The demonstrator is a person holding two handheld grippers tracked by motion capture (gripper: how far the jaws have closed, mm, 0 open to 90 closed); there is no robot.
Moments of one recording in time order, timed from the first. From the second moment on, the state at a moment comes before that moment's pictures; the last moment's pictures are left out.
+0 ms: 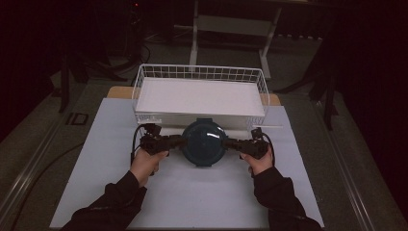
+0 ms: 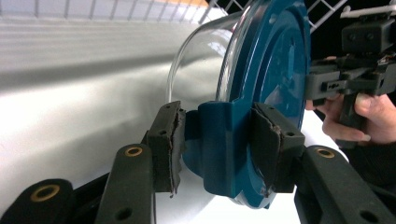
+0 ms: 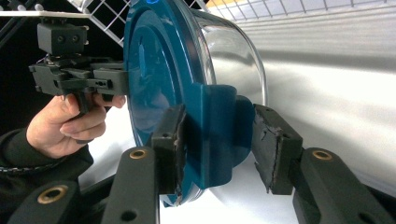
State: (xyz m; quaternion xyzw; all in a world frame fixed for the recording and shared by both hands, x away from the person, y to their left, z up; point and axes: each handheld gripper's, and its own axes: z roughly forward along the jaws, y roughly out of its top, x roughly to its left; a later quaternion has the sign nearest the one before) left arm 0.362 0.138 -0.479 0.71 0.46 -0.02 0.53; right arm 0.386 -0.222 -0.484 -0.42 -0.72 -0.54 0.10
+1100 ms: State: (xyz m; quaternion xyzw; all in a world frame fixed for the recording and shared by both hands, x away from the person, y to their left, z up) left arm 0.389 0.143 -0.514 0.67 0.48 -0.04 0.56; right arm 0.408 -0.217 -0.516 -0.44 -0.70 -0.56 0.07
